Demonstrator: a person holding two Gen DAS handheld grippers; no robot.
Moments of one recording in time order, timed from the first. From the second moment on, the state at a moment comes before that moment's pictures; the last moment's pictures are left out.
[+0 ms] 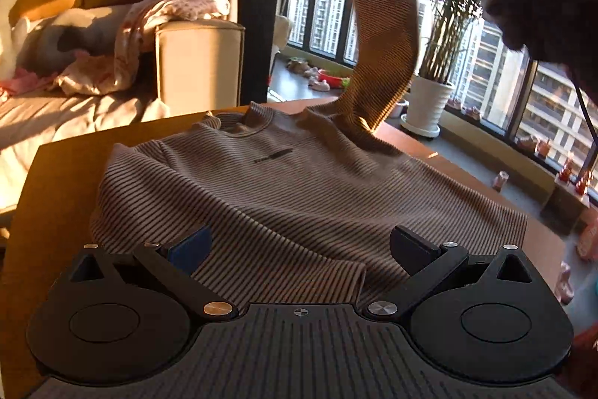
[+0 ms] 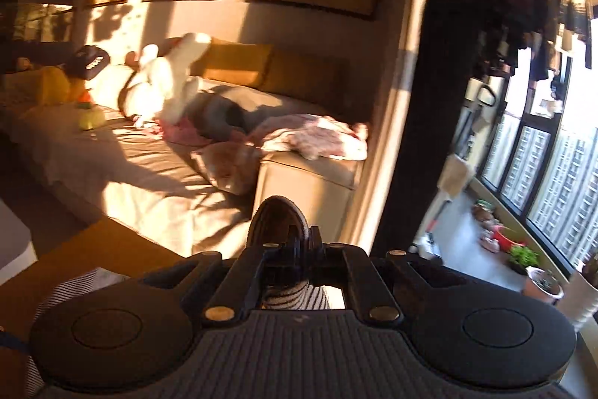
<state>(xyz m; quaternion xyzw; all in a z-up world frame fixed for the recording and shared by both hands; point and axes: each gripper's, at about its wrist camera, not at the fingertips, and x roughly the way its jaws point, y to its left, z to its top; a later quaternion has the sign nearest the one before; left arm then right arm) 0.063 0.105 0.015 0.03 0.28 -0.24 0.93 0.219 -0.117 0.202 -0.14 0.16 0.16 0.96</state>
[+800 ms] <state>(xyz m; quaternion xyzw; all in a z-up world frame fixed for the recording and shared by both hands) 0.019 0.090 -0.006 0.18 0.23 -0.24 0.93 0.183 -0.072 0.137 -0.03 0.27 0.28 0.92</state>
